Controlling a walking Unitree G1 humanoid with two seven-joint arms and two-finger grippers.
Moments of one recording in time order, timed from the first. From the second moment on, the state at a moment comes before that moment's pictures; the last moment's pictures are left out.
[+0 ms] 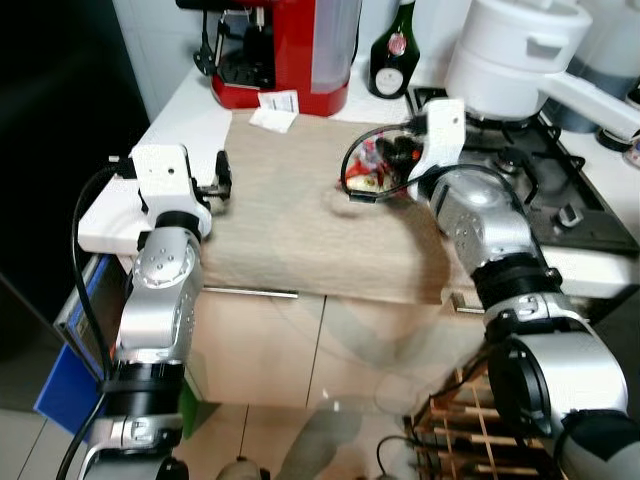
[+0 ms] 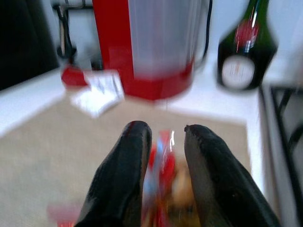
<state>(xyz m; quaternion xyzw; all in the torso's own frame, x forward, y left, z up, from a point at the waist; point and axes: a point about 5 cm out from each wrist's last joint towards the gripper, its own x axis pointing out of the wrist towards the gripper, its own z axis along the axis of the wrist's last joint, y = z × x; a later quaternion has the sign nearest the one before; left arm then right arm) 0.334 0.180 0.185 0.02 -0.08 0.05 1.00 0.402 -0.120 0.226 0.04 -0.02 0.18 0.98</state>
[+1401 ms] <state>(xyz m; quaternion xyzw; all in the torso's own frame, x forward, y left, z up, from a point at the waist) 0.343 0.158 0.192 0.03 -0.10 -0.01 0.99 0.365 -0.111 0.215 0.04 -0.05 0.10 0.99</state>
